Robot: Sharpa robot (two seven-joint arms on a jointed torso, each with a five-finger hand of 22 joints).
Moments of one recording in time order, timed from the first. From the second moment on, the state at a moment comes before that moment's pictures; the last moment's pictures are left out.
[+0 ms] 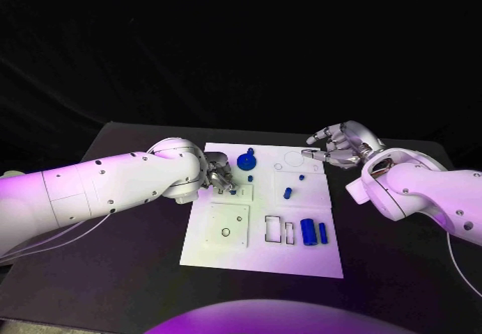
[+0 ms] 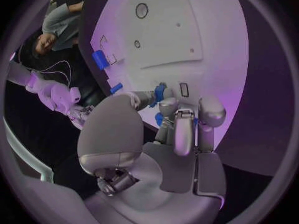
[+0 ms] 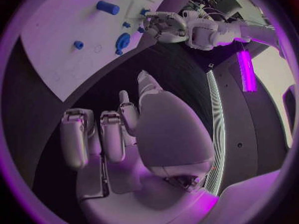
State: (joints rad) left arm 1.21 -0.71 -0.06 1.46 -1.14 0.08 -0.52; left_hand 1.19 -0.22 0.76 0.26 0.11 0.81 0.06 0.84 0.68 1.22 -0.01 1.22 0.86 1.47 -0.06 1.53 1.31 0.13 1.25 0.04 1.35 0.97; right arm 1.27 -0.89 -0.15 1.63 -0.82 -0.58 -0.09; right_hand 1.44 -0.13 0.03 0.29 0.24 0.84 0.16 0.29 0.37 1.33 0.07 1.33 1.26 1.46 0.00 1.53 1.31 0.02 1.47 0.10 1.47 1.31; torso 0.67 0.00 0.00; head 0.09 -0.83
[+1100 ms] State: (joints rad) left arm 1.21 -0.71 -0.06 1.45 -1.16 0.12 -0.52; left_hand 1.12 -0.21 0.81 0.23 0.12 0.82 0.05 0.84 0.70 1.25 -0.02 1.23 0.88 1.47 -0.07 1.53 1.31 0.13 1.26 0.03 1.36 0.99; right arm 1.27 -0.89 -0.15 1.62 -0.82 -0.58 -0.09; right_hand 1.43 -0.13 0.03 0.29 0.24 0.84 0.16 0.29 0.37 1.33 0.07 1.33 1.26 1.46 0.00 1.53 1.31 0.02 1.47 0.10 1.47 1.31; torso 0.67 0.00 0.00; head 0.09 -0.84
